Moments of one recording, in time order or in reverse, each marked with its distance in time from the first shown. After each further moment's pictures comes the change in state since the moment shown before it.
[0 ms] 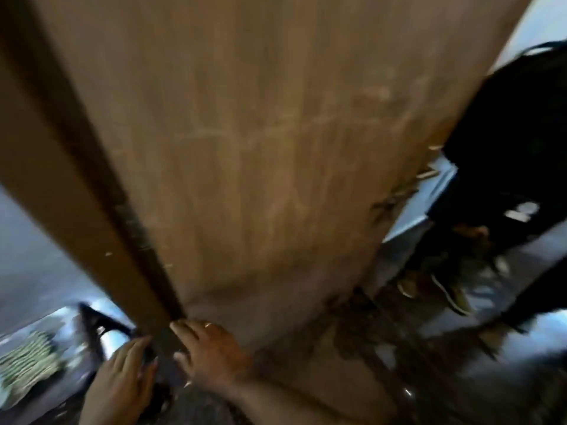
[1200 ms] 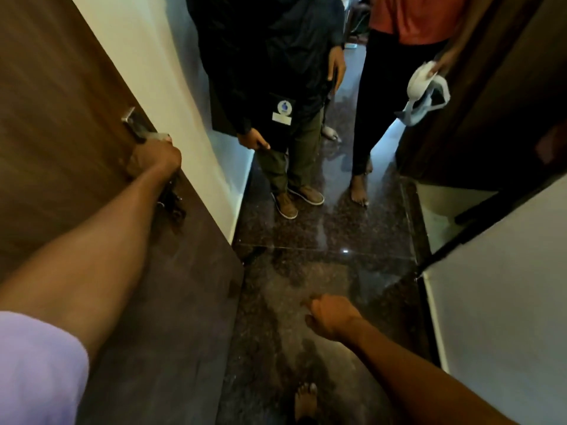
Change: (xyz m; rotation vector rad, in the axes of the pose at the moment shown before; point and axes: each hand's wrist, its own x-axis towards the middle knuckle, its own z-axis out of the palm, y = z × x) left_hand 0.475 0.657 0.166 -0.270 -0.332 -0.037; right_hand -0.273 0.326 -0.219 0.105 -0.104 1.184
